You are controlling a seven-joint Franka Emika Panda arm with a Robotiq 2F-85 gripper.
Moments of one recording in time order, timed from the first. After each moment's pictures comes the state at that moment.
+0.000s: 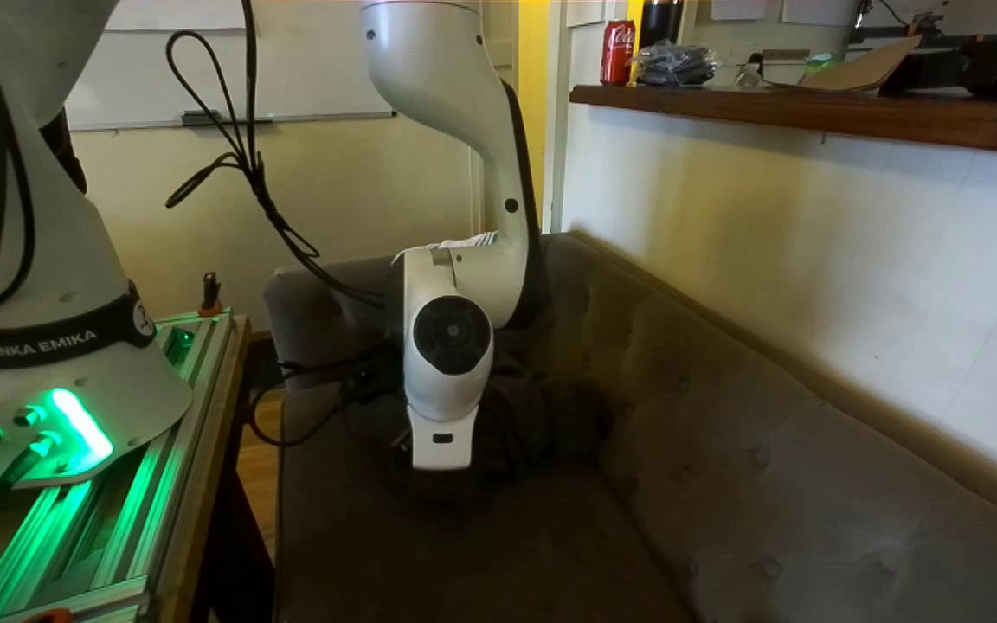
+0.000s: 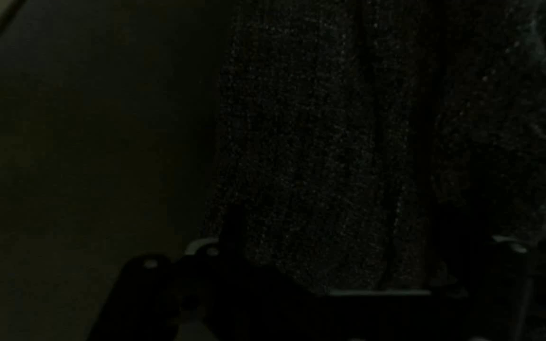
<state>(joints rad) 0.08 0.79 -0.19 -2.39 1.59 2.43 -0.63</state>
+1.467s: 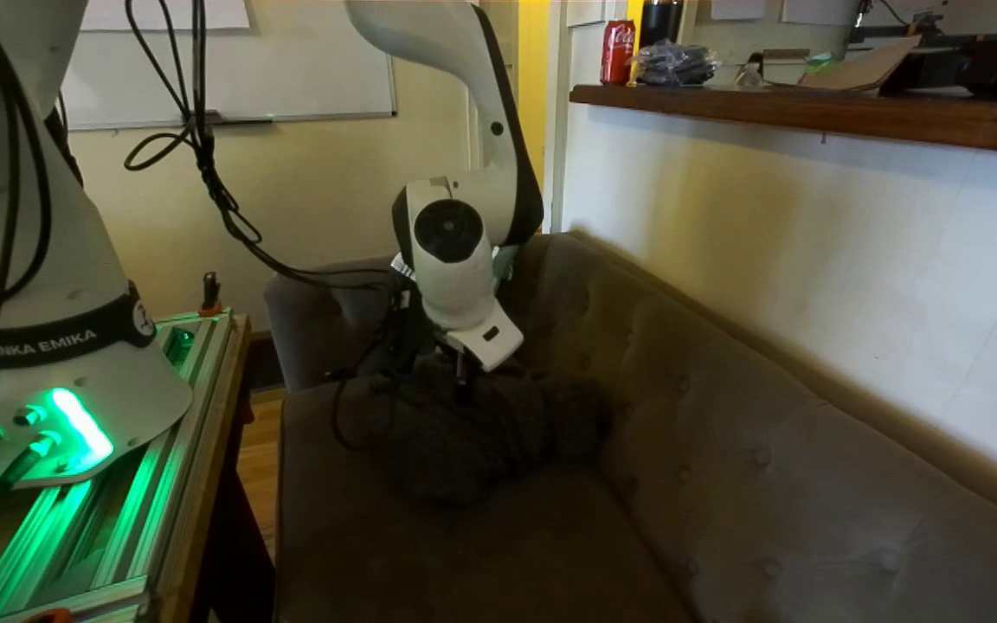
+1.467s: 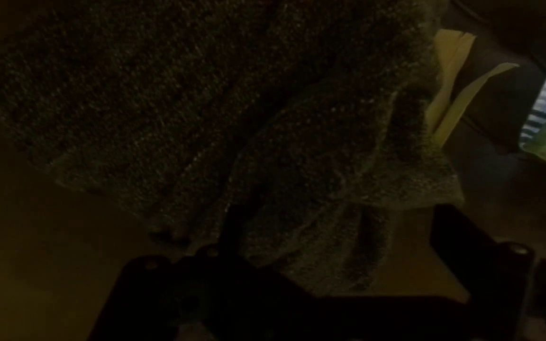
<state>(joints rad) 0.18 0.62 -0.06 -2.39 1.81 2.64 -1.30</state>
